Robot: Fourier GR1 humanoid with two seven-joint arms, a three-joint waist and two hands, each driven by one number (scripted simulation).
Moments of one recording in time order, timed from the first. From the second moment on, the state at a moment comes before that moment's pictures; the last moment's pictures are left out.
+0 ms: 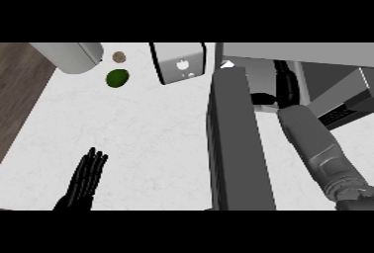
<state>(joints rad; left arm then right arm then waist) 0.36 0.26 -0.33 -1.79 0.18 0.09 -0.48 -0.96 -0.21 -0.25 -0.12 0.35 -0.59 -0.71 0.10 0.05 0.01</state>
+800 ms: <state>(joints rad) 0.27 0.21 -0.37 -1.77 0.12 0.12 -0.41 -0.79 -0.19 -0.37 -0.14 0.22 -0.35 -0.92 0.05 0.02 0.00</state>
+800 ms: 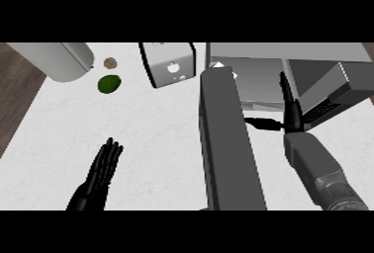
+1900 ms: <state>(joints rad) 0.26 0.21 -0.44 -1.77 0.09 0.06 -0.33 -0.45 -0.15 -0.37 -0.29 0.11 0.13 -1.05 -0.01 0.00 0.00</state>
